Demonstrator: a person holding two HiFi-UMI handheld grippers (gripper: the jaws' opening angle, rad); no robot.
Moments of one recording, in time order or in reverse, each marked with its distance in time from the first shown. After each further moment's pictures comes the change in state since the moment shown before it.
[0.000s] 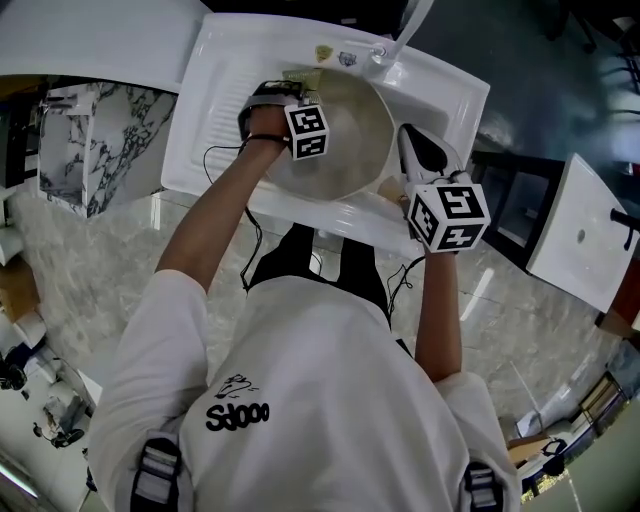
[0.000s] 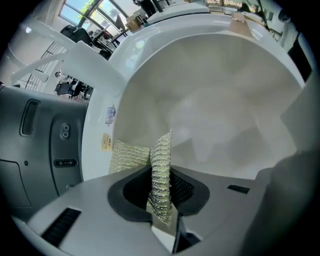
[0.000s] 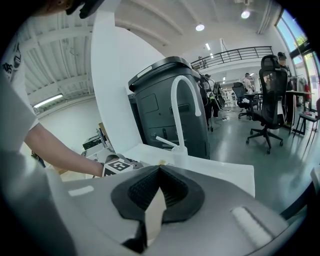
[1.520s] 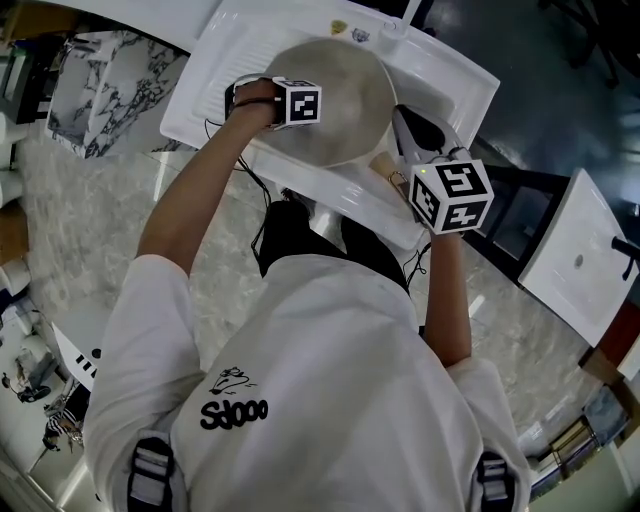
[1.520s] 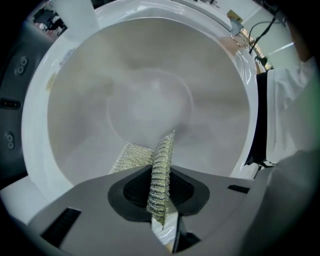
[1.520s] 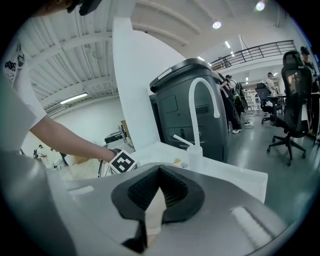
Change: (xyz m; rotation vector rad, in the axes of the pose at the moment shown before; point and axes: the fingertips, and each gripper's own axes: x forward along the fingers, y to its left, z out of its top) left arm -0.050 -0.118 -0.048 -0.197 0.258 -0.615; right arm -0.018 0.018 -0.011 -0.119 -0.003 0.224
